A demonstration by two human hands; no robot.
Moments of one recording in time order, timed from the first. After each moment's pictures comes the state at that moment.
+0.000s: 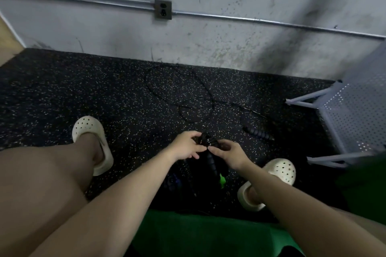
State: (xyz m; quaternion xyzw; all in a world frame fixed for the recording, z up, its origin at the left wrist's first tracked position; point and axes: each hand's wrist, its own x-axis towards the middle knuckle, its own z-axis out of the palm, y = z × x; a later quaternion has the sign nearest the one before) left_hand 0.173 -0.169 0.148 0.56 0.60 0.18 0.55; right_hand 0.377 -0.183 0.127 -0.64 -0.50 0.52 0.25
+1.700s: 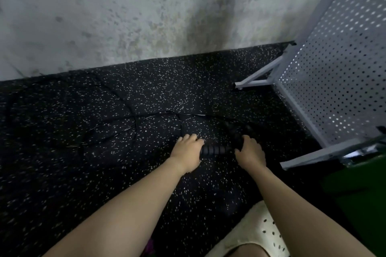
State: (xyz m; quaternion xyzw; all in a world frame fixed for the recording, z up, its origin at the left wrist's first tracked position) left_hand 0.450 0.057 -0.023 0.89 0.42 -0.07 0.17; right_hand 0.659 -0.008 -0.034 -0.88 -0.43 0.21 0.03
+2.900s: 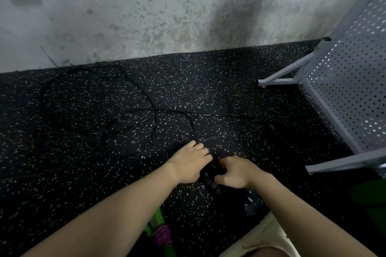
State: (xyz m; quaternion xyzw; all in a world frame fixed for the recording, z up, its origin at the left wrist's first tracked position) left_hand 0.386 0.037 -0.035 0.96 0.25 -0.11 0.02; right_hand 0.573 -0.022 -0.010 -0.66 -0.66 0.35 -0.10
